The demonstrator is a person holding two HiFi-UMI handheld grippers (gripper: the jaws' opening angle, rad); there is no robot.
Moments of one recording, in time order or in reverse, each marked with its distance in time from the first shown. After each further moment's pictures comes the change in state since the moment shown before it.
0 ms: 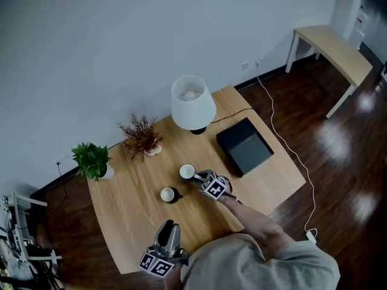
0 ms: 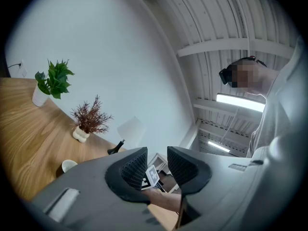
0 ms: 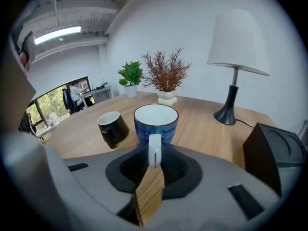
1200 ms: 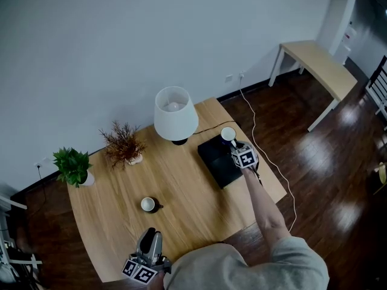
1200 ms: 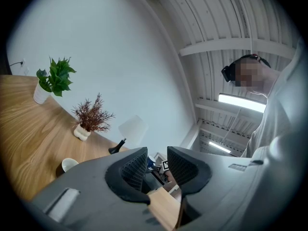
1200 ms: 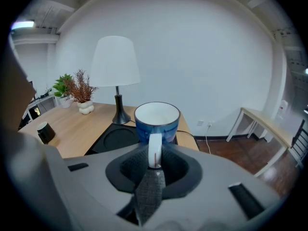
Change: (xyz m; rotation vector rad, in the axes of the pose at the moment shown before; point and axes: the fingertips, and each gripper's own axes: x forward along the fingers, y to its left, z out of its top) left arm 0.005 0.006 -0.004 -0.016 0.009 0.017; right arm -0.178 -0.311 -0.068 0.273 -0.007 -0.553
